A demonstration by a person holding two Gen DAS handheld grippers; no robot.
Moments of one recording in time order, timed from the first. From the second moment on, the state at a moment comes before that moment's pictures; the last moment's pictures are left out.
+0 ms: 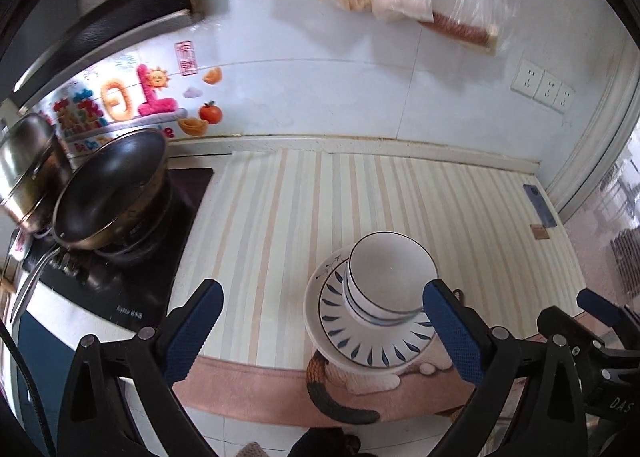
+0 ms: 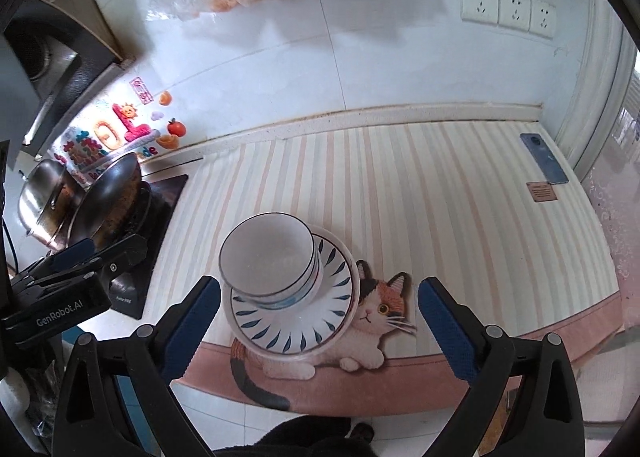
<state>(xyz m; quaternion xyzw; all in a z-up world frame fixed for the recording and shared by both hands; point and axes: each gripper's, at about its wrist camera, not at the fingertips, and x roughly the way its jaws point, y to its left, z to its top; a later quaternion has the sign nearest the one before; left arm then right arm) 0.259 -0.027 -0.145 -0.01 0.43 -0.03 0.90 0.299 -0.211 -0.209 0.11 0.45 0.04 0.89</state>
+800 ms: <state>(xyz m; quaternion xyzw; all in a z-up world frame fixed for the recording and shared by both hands) 0.064 0.007 -0.082 -0.01 0.37 -0.03 0.93 0.090 -0.189 -0.127 0.08 0.38 0.03 0.92</state>
